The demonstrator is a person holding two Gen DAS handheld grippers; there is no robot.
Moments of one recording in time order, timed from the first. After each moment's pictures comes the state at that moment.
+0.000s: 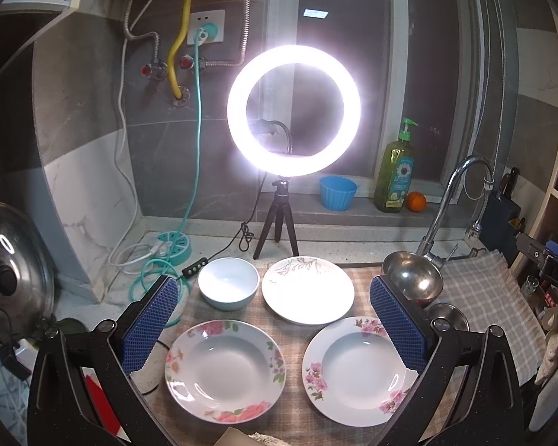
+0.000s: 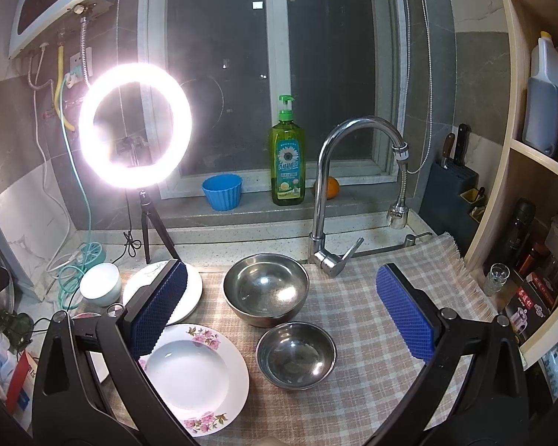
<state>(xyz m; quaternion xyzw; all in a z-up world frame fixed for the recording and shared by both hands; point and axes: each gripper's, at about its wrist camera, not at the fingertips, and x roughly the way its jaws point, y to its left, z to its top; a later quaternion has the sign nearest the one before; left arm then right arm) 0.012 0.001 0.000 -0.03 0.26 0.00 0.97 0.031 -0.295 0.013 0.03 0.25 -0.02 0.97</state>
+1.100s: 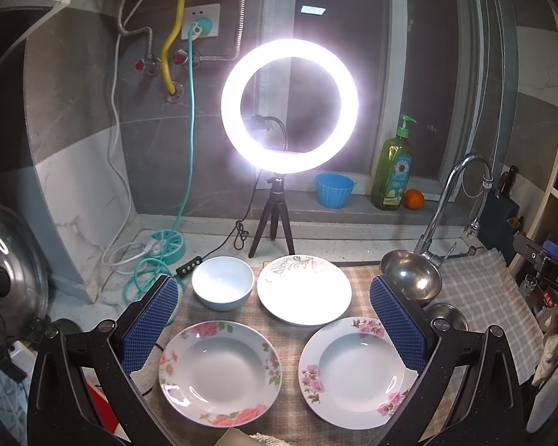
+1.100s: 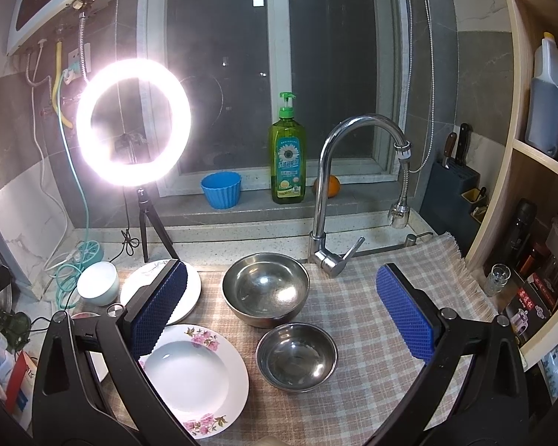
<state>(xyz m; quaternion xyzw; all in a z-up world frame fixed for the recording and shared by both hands) 0.020 -0.005 -0.001 -0.03 0.27 -0.01 0.96 0.036 -0.294 0.009 0.03 0.25 -0.02 0.97</state>
